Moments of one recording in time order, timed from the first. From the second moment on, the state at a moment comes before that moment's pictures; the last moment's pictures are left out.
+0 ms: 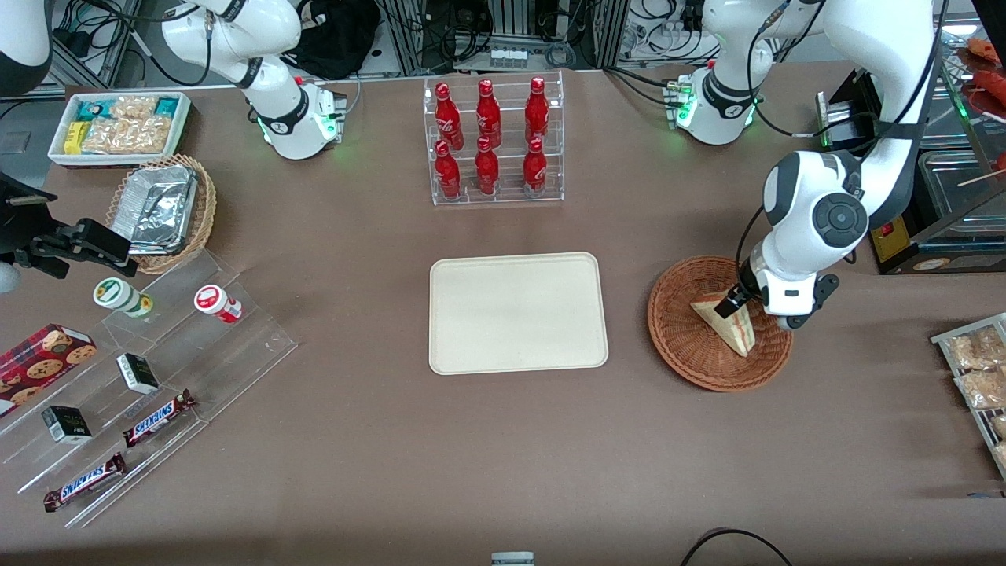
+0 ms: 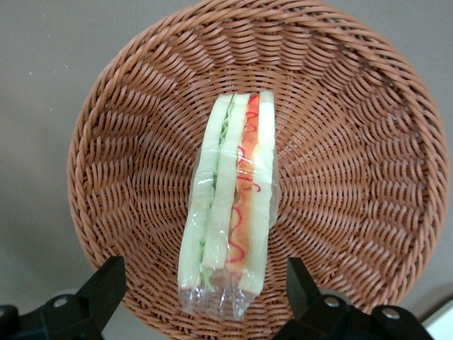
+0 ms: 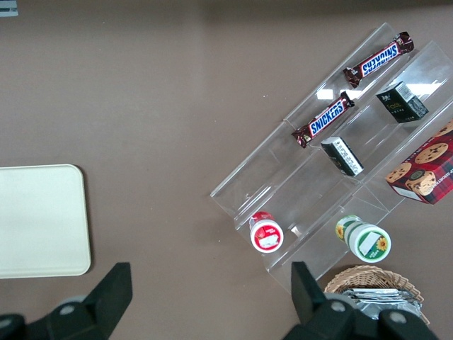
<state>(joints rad) -0.02 0.17 -0.14 -2.25 0.02 2.35 -0.94</state>
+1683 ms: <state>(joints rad) -0.06 0.22 -0.27 -1.92 0.02 1.89 -0.77</state>
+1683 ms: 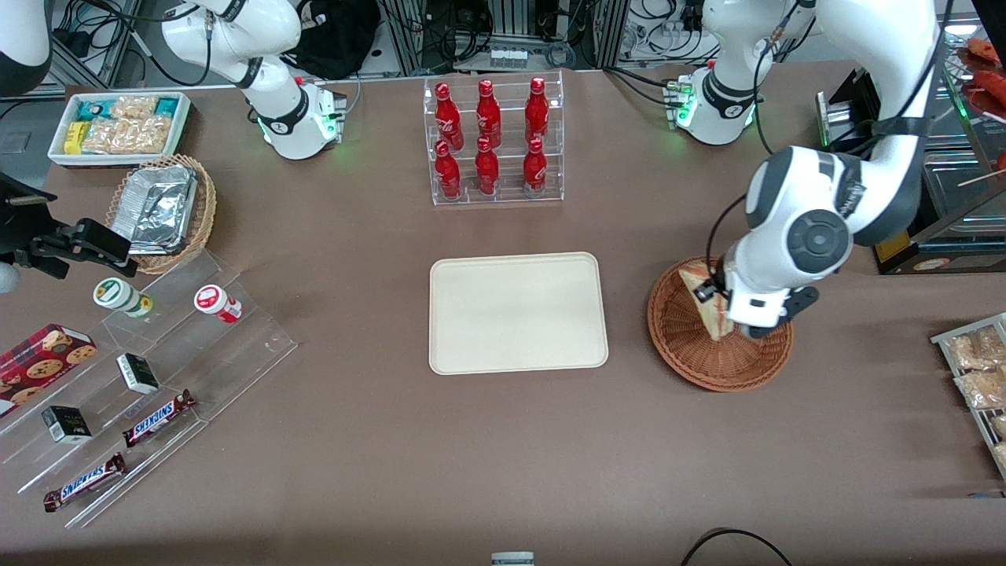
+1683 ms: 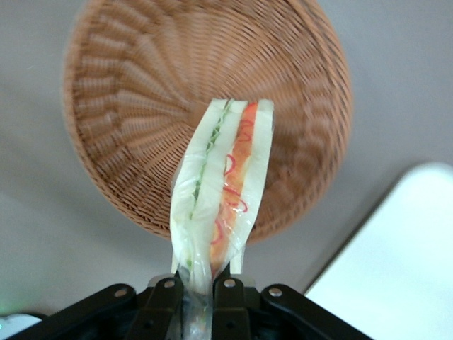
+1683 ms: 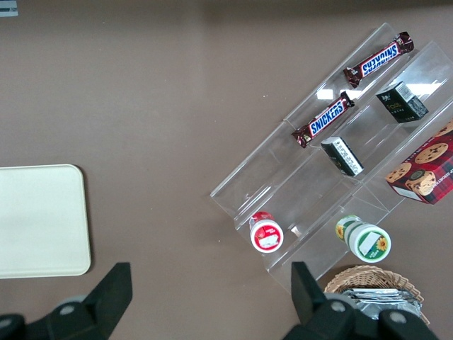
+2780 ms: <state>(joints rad) -0.47 0.54 -0.28 -1.62 0.06 2.01 -1.03</state>
